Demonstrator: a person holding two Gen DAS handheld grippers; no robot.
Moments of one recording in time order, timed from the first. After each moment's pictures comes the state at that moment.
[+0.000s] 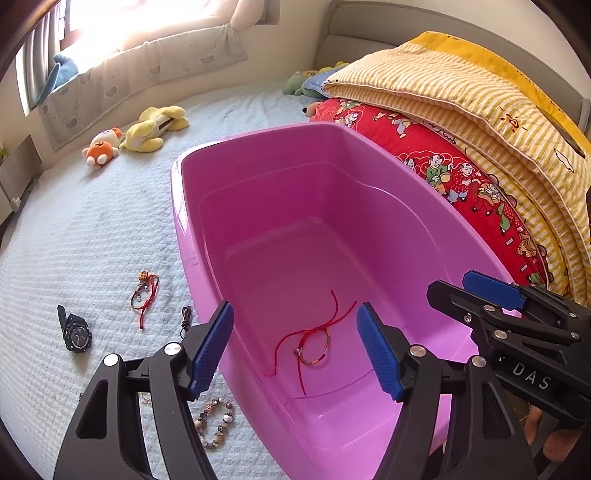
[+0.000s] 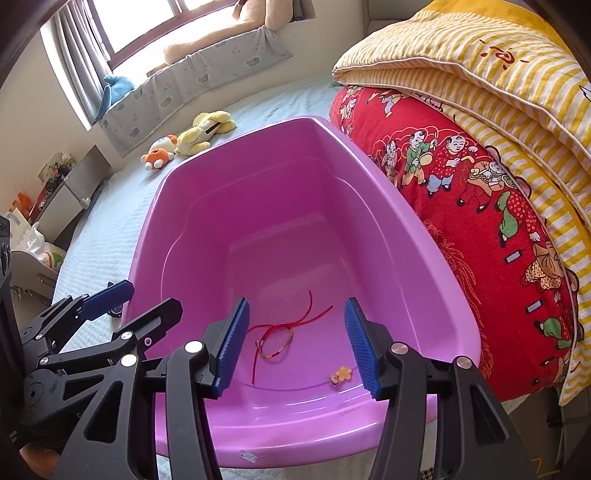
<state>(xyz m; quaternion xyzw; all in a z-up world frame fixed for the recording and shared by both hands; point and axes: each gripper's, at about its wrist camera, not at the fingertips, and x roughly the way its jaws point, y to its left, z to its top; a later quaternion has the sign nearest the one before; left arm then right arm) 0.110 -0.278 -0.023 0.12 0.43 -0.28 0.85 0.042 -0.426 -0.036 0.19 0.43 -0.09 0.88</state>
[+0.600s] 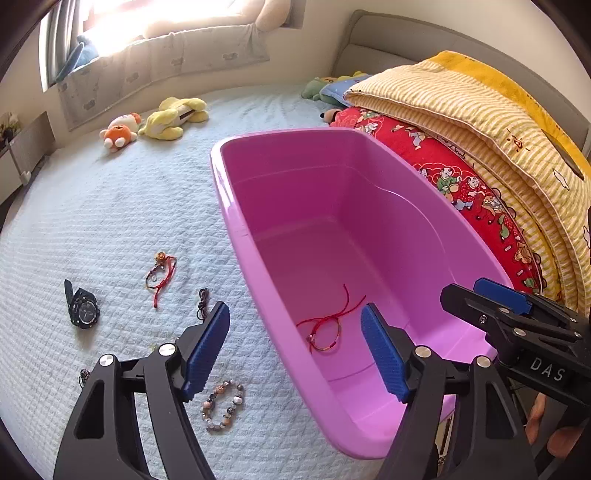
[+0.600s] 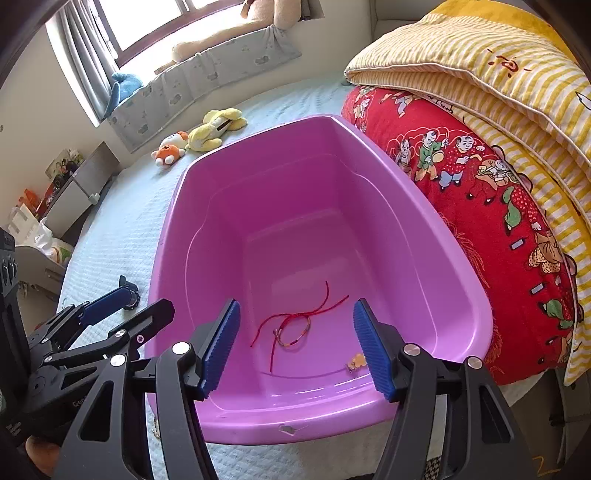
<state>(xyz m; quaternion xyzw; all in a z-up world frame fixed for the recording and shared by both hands) 0.103 -0.234 -0.020 0.08 0.44 -0.27 0.86 0.035 -0.404 -0.026 0.19 0.43 -0.07 0.88</state>
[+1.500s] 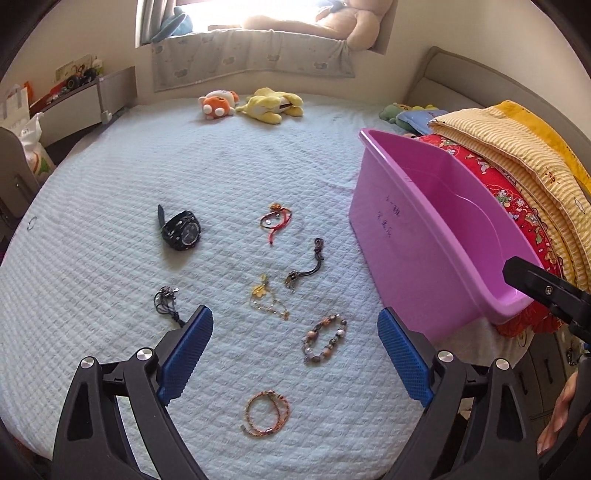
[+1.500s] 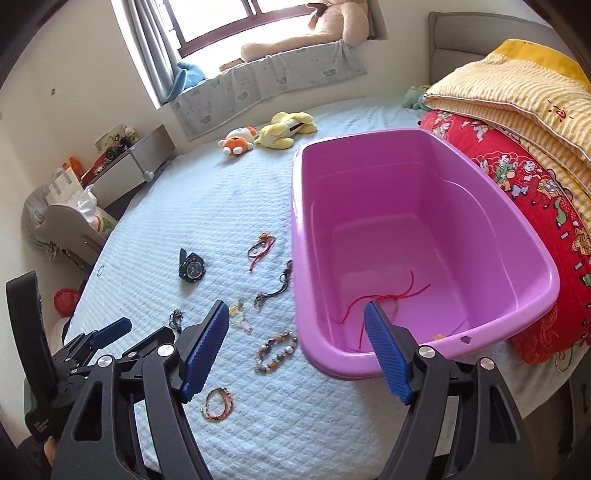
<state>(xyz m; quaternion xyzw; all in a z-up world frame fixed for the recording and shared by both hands) 0.052 -0.061 -0.038 0.01 0.43 -0.16 0.89 0.004 -0.280 -0.009 0.15 0.39 0.01 0.91</state>
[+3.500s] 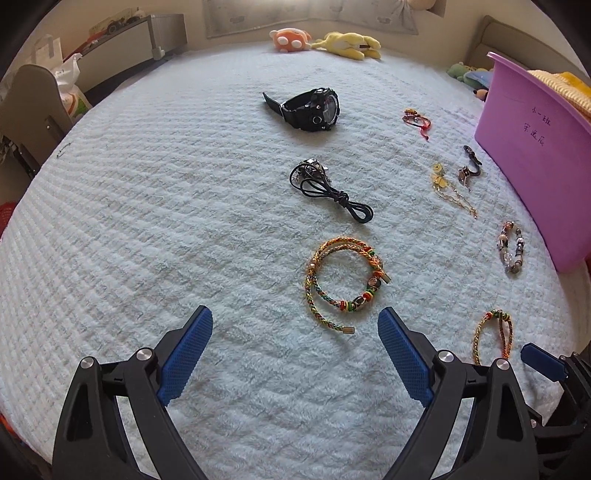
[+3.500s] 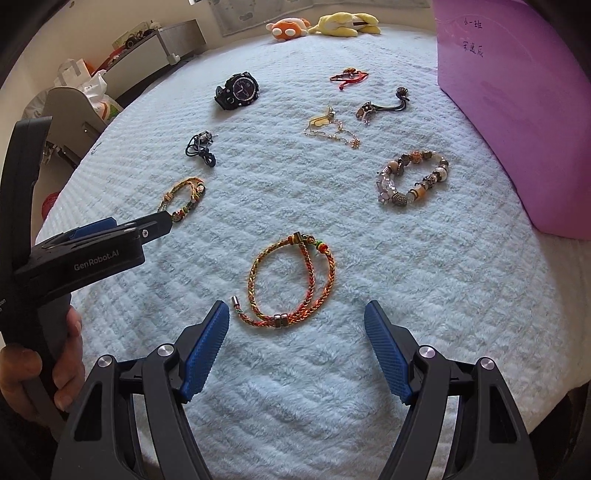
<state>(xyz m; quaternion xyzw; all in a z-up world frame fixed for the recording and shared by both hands) 0.075 0.079 -0.198 0.04 0.48 -0.08 0.87 -0.001 -0.098 -0.212 0.09 0.51 0.05 0.86</state>
